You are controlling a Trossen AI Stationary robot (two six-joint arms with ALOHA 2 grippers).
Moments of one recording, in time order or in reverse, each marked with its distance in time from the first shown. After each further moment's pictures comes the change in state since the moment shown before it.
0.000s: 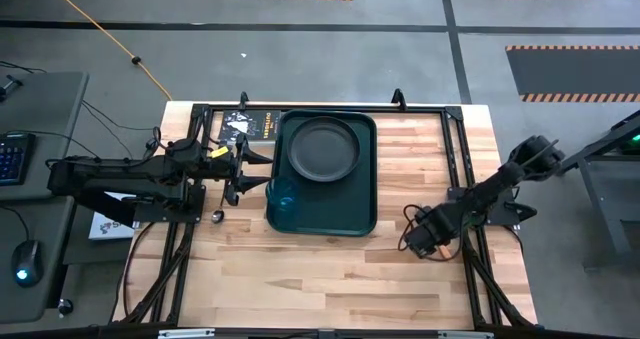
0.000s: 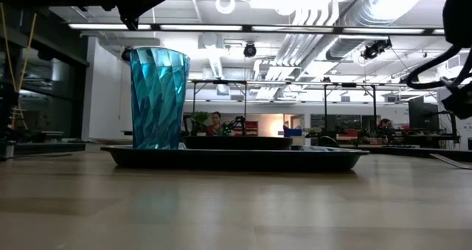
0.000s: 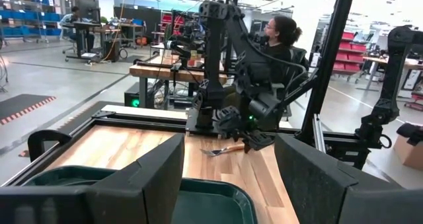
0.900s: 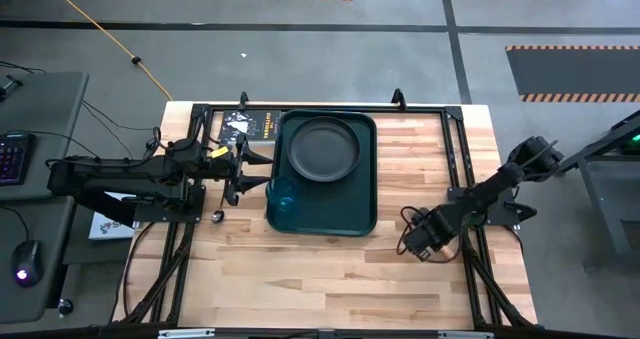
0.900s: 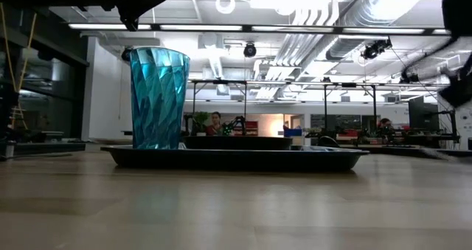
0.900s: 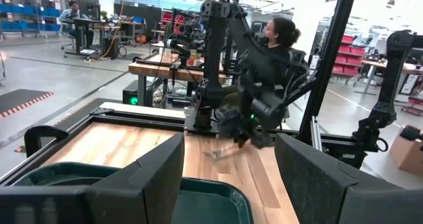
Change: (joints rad) left arm 0.000 0.000 0.000 -0.001 0.000 -0.025; right arm 0.001 0.010 0.074 -0.077 0.033 -0.136
